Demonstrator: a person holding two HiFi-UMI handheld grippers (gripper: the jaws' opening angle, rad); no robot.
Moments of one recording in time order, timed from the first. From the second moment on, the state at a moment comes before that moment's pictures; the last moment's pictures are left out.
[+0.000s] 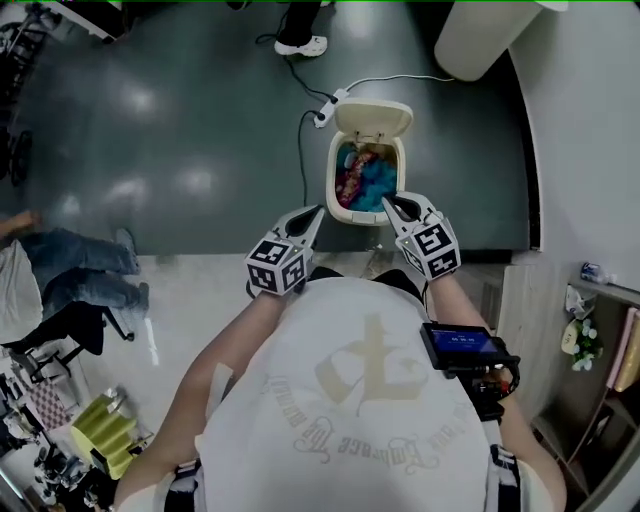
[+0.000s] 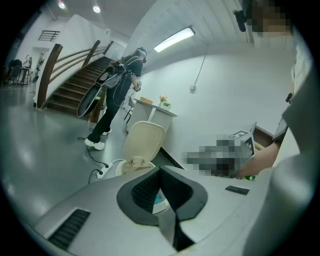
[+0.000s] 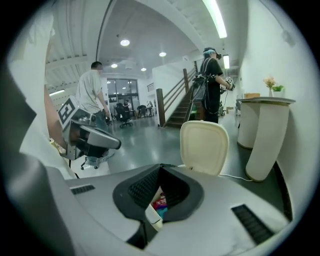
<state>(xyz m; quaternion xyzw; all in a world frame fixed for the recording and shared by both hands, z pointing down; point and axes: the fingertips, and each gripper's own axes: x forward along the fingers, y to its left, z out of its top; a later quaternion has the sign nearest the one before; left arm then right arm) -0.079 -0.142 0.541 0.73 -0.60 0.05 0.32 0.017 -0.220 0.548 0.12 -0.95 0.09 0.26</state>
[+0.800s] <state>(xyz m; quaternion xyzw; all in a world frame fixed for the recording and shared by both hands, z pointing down) -0.061 -0.164 0.514 0.77 -0.56 0.07 0.29 0.076 -0.229 0.497 0.21 -0.95 0.16 0.14</state>
